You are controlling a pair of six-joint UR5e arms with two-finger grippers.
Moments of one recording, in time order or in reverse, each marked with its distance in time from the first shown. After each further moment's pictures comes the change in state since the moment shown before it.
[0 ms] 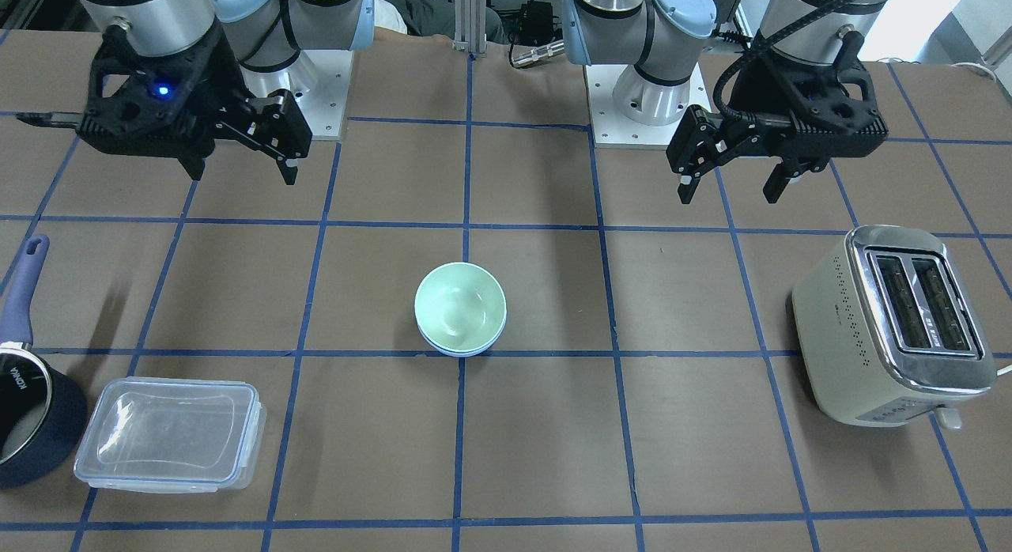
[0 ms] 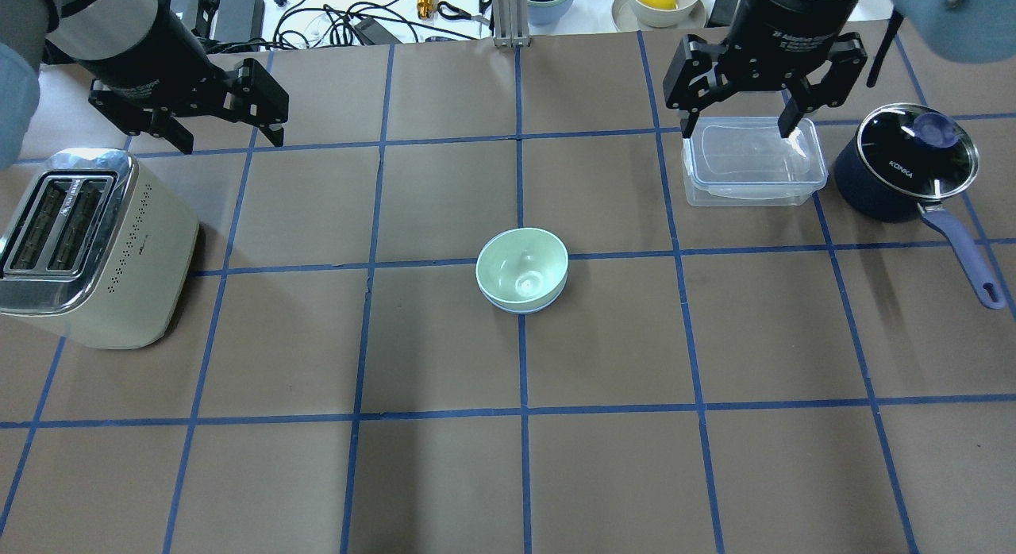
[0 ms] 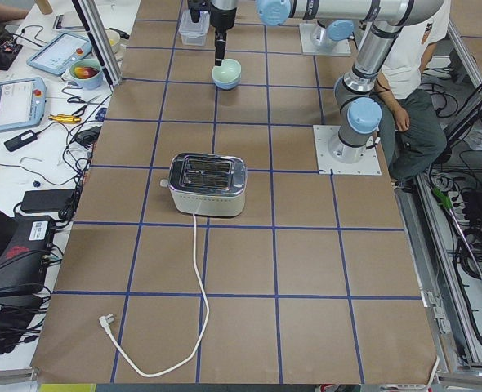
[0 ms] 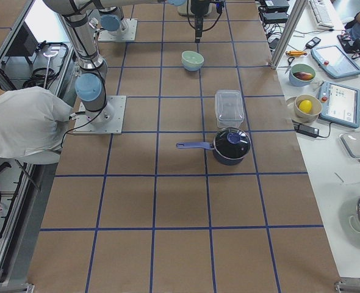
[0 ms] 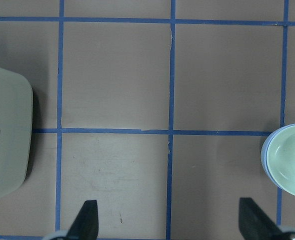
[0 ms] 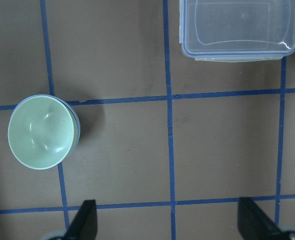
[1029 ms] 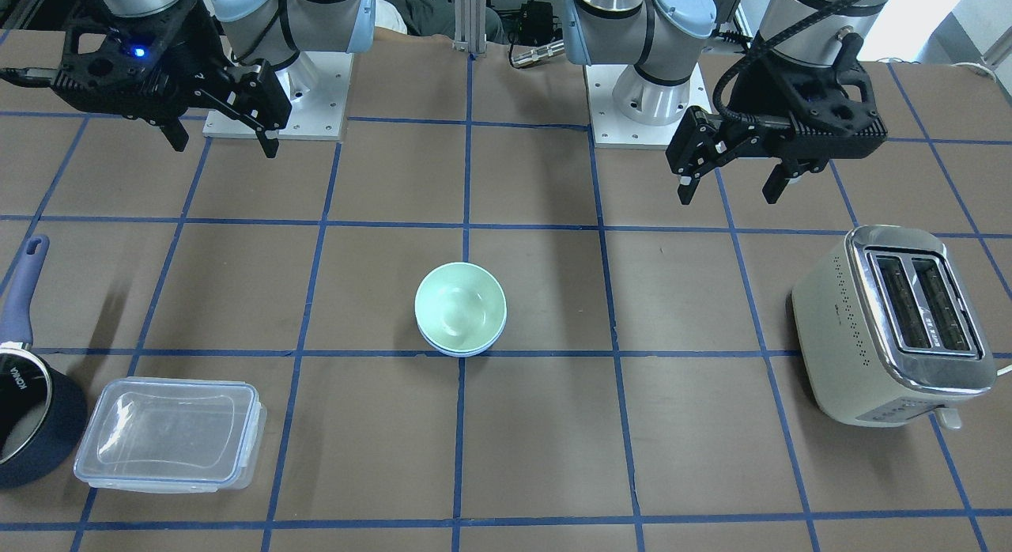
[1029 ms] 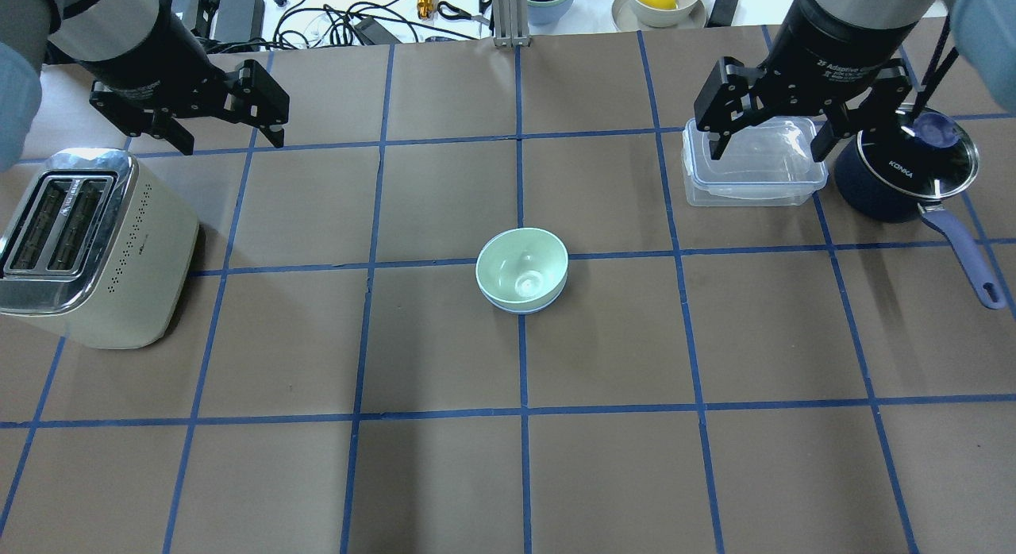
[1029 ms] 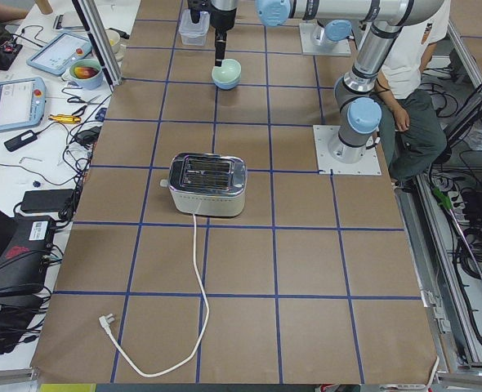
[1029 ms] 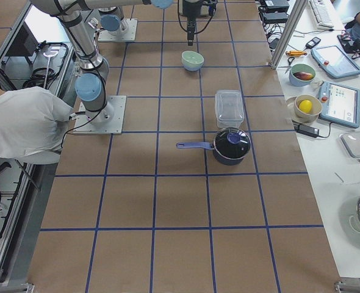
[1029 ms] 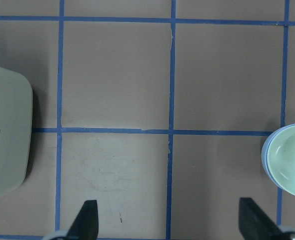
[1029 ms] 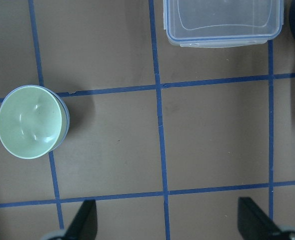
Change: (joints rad) left arm 0.000 0.001 -0.002 0.000 0.001 -0.002; right arm -0.021 -0.079 0.075 -0.009 -0.002 -0.006
